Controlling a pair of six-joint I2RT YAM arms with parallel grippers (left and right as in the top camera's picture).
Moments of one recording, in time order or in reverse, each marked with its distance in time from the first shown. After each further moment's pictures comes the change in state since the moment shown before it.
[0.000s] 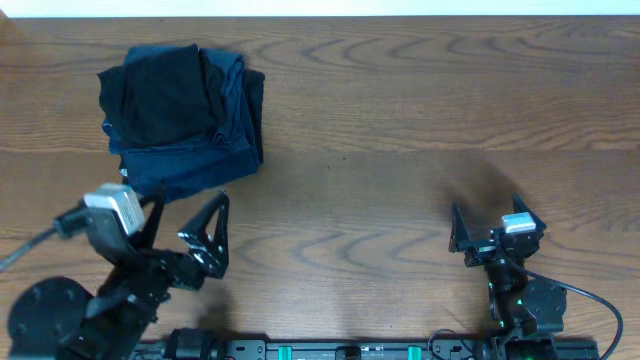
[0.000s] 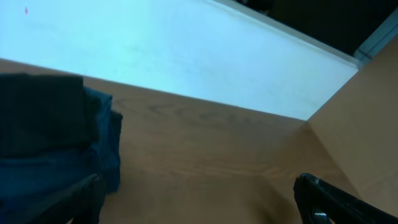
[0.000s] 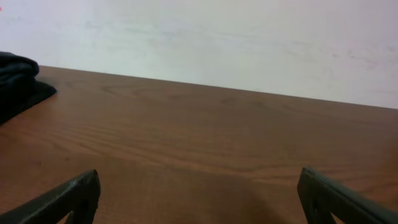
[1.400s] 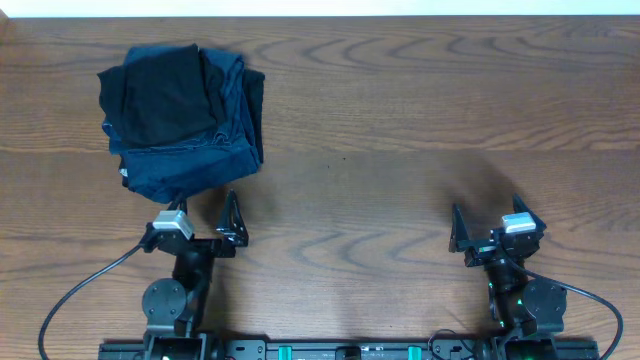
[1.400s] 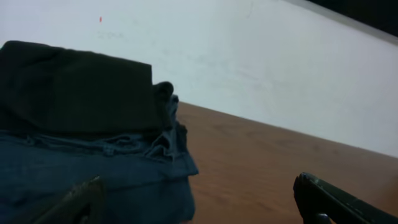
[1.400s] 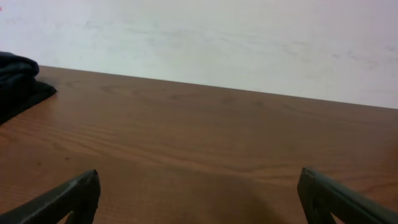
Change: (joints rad) left arm 0.000 -0.452 -1.153 0.959 -0.258 0.055; right arm 0.000 0.000 0.000 0.000 0.000 0.000
